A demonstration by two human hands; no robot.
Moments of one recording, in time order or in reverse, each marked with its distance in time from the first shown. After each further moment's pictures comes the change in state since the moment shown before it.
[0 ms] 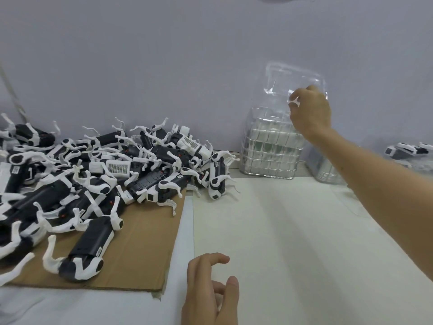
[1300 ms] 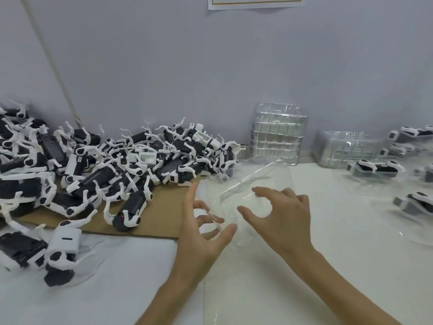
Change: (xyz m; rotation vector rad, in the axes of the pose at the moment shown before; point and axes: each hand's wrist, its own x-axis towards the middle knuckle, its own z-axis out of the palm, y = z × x) left_hand -0.009 0.010 -0.028 -0.226 0.014 0.334; right_hand -0.298 -0.052 -0.072 0.237 -0.109 -0.086
